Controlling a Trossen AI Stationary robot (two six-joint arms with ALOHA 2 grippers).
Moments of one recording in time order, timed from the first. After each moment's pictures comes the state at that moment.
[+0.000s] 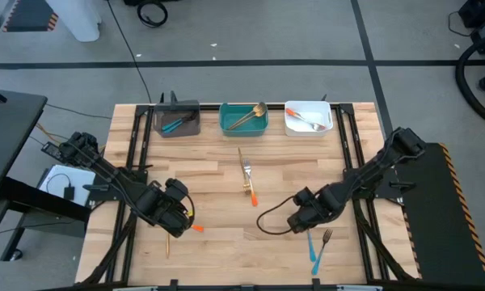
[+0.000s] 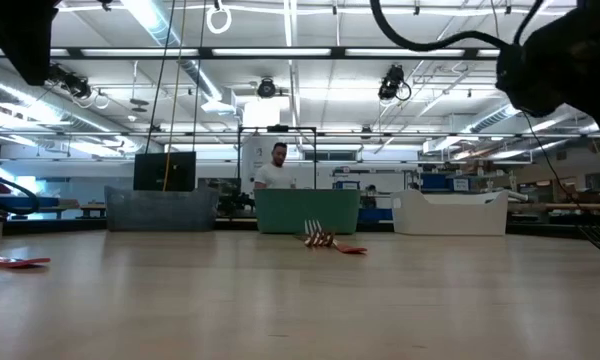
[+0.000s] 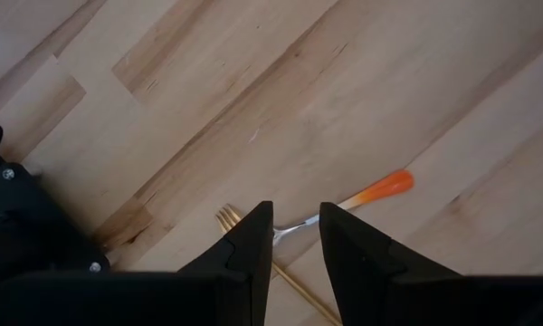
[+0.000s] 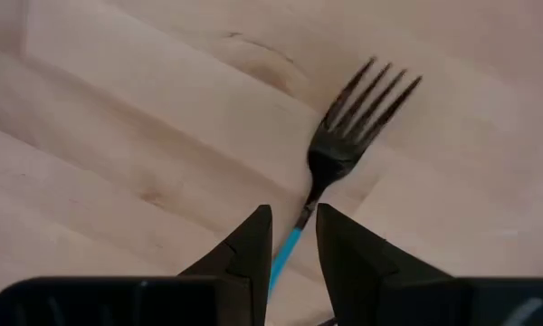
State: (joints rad) left arm -0.62 1.47 1.24 -1.30 -0.29 -1.44; right arm 0.55 1.55 0.94 -0.81 -0.03 1.69
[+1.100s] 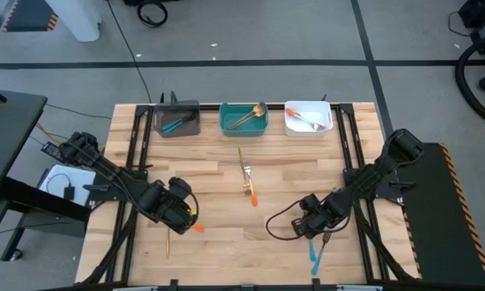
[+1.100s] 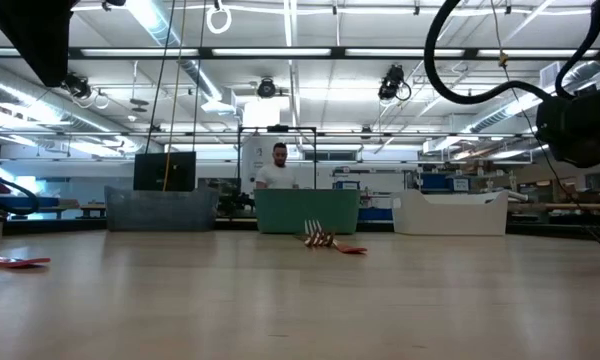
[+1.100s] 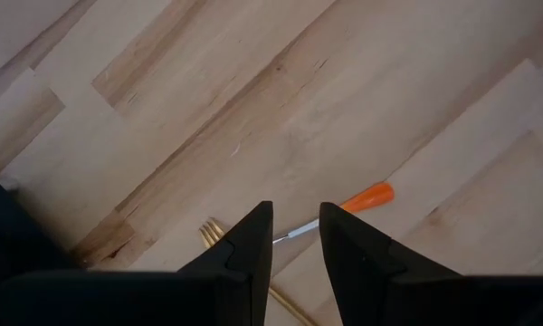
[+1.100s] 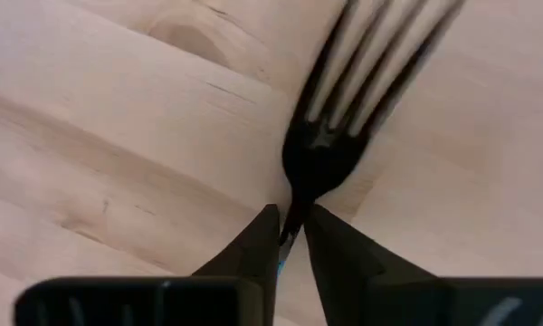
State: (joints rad) left arm -0.58 1.47 1.24 -1.25 -0.30 -1.40; right arm 0.63 1.62 0.73 -0.54 -0.01 1.86
